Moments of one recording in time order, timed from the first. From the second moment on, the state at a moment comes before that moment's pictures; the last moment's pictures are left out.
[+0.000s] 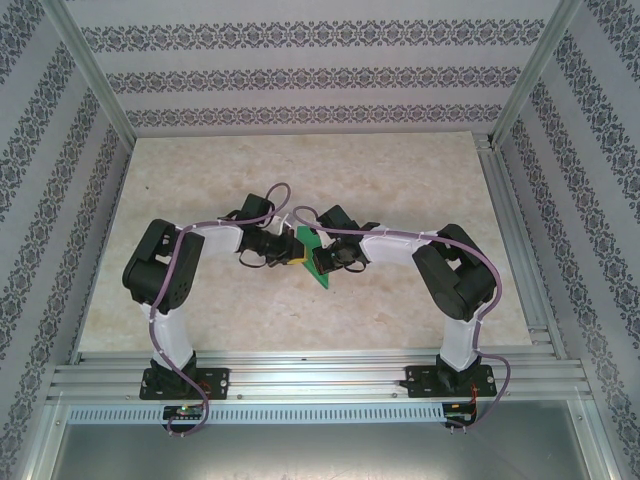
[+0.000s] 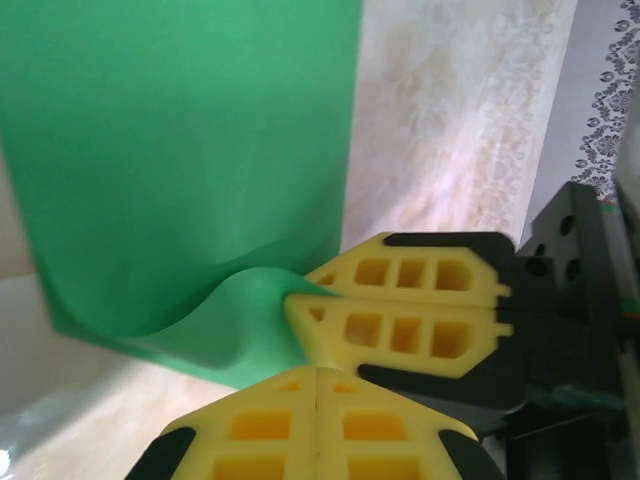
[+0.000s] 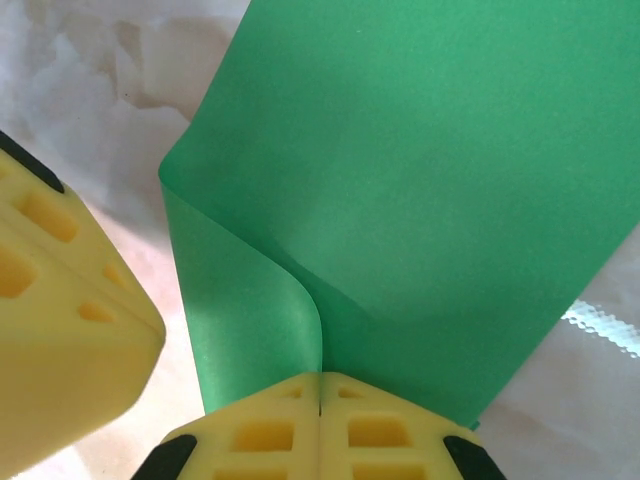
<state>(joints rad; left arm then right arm) -0.40 1.89 1.03 -0.18 0.85 -0.63 0.69 1.89 1.09 -0.31 -0.21 0.28</state>
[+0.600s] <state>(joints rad) -0.42 1.97 1.08 -0.22 0.75 -0.59 0.69 1.89 1.09 -0.31 -0.21 0.28</state>
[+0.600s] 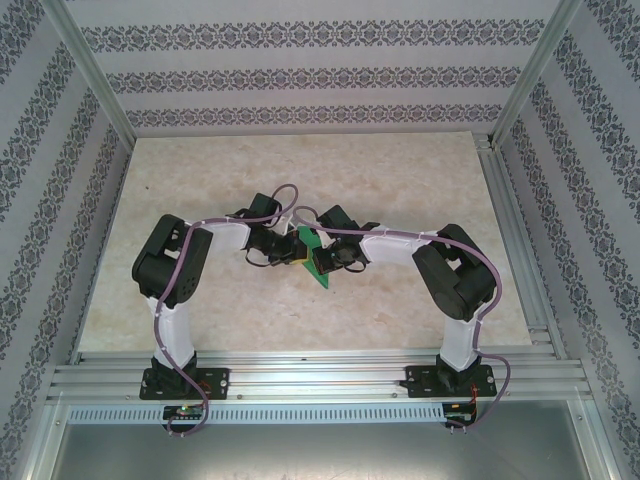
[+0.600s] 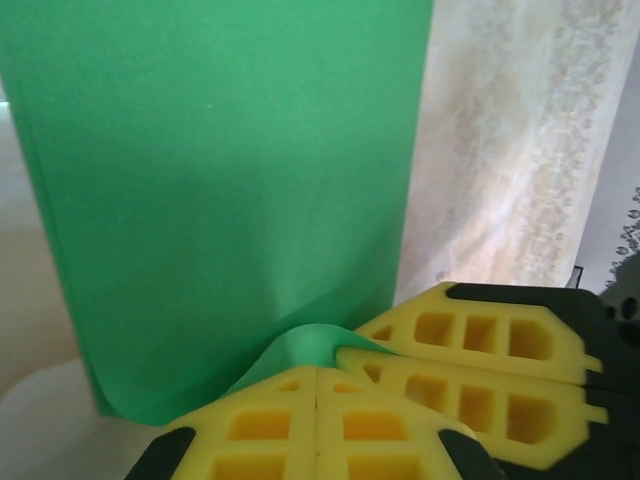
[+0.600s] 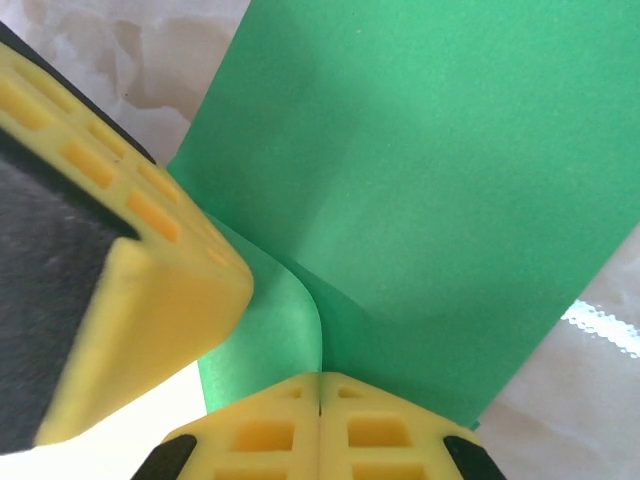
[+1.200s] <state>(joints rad) -0.42 1.98 1.08 -0.23 0.74 -0.53 0.66 1.83 1.09 -0.39 -0.17 0.28</state>
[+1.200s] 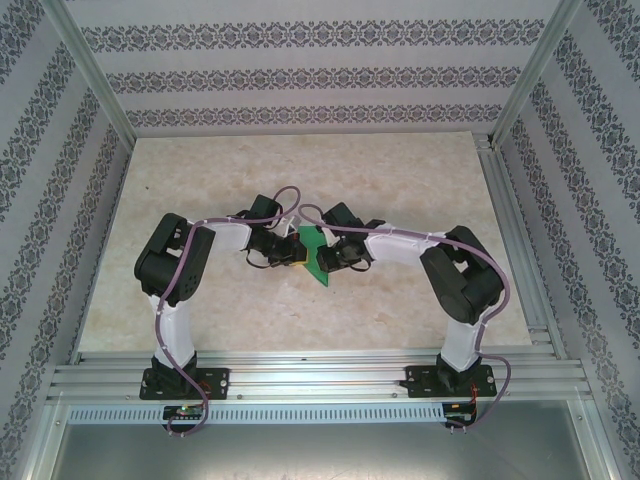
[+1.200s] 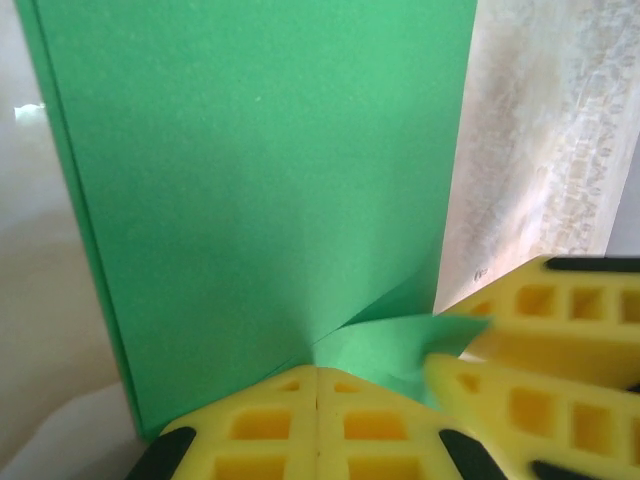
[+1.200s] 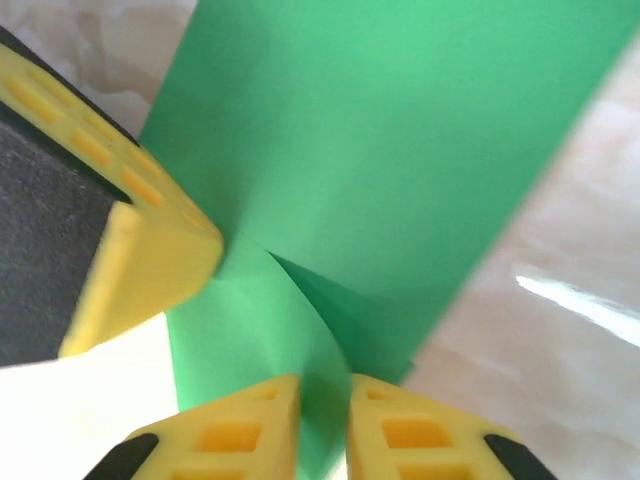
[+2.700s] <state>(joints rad) -0.43 1.99 1.10 -0.26 0.72 -0.50 0.74 1.82 0.94 -0.16 -0.33 0.37</state>
